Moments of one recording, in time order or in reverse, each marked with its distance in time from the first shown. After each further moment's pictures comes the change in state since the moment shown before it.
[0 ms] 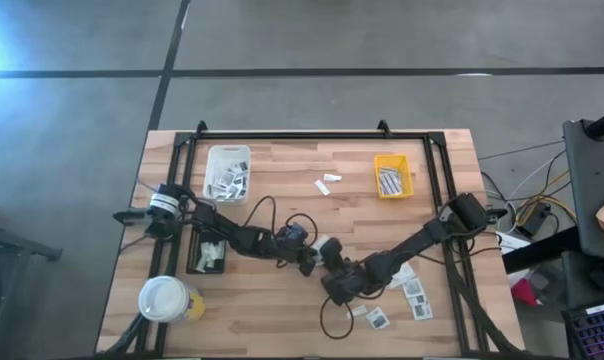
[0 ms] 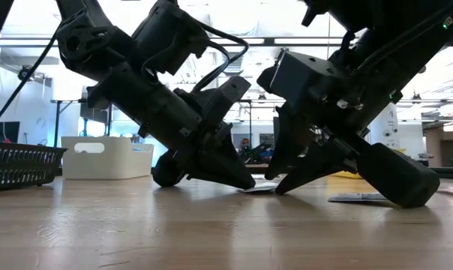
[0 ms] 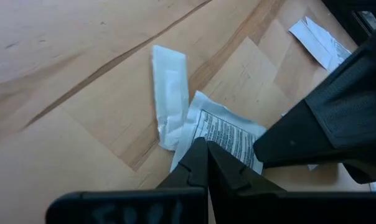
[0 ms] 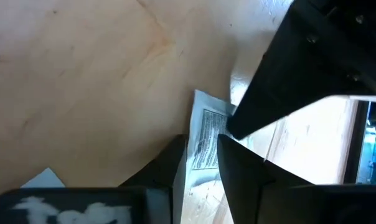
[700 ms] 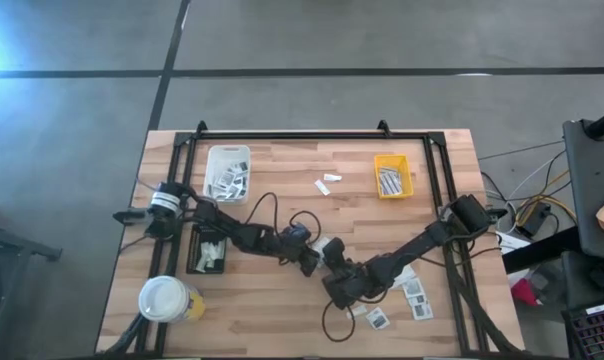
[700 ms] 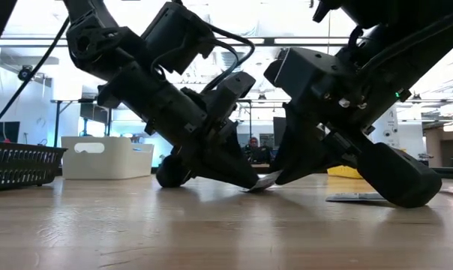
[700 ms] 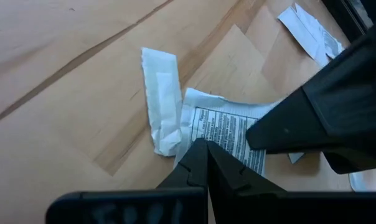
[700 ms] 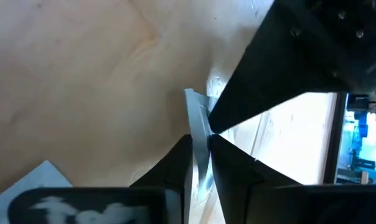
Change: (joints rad) left arm 0.030 0.000 0.026 -0.003 0.109 0.008; right arm 0.036 0.000 0.001 -0.020 0.072 0.053
